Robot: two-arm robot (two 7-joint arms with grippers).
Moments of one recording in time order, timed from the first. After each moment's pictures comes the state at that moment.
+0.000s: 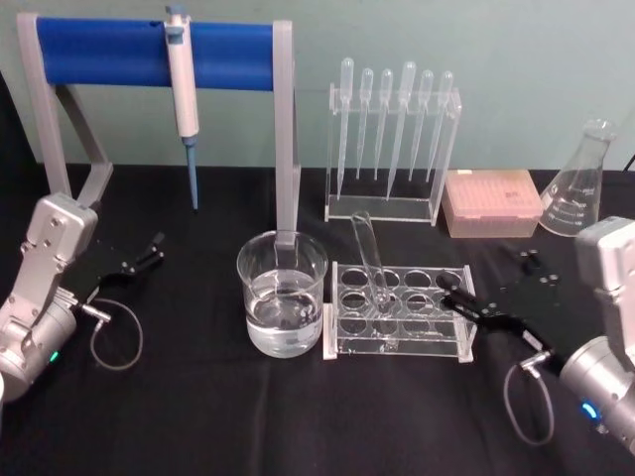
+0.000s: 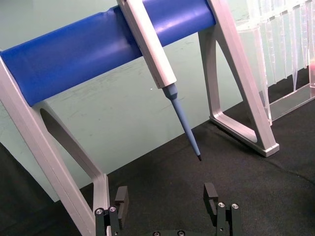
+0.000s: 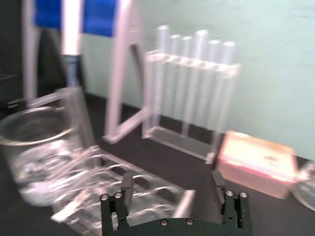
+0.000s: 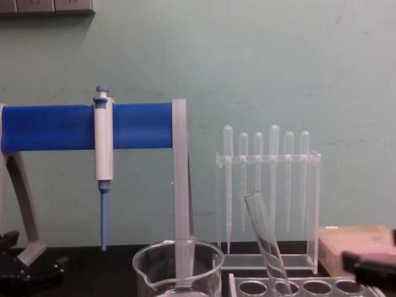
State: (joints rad) left arm -0.20 0.60 0.45 -1.41 -0.25 -0.12 0.03; right arm -0.10 0.41 -0.18 -1.79 0.21 0.10 0.24
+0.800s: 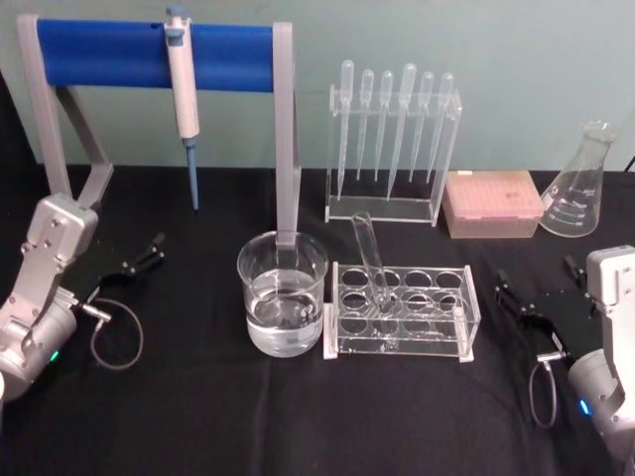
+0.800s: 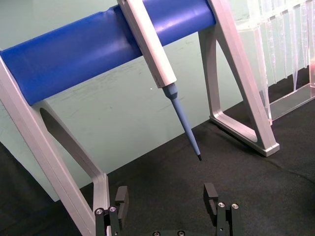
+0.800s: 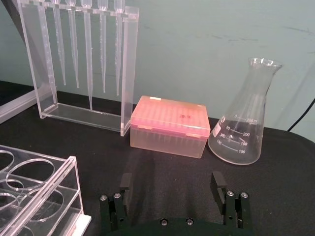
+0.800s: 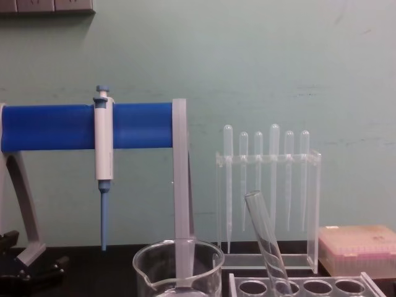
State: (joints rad) left arm -0.20 0.60 0.45 -1.41 -0.25 -0.12 0.03; right arm -0.01 0.25 -0.10 -1.46 0.05 -0.07 0.03
